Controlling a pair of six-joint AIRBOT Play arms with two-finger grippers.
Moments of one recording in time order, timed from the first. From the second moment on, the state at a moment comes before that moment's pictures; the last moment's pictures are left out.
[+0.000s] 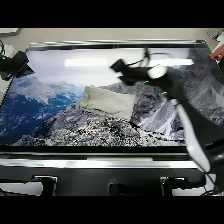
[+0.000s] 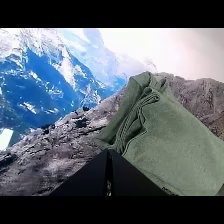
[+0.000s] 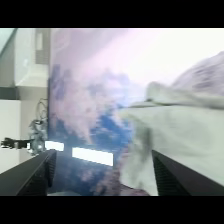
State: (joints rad) left arm 0.17 -1.58 2.02 1.22 -1.50 -1.85; right arm 0.25 -1.63 1.60 -0.67 0.77 1.72
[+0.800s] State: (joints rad) left arm 0.17 -1.58 2.02 1.22 -1.53 -1.83; right arm -0.15 -1.73 1.19 -0.48 1.18 1.19
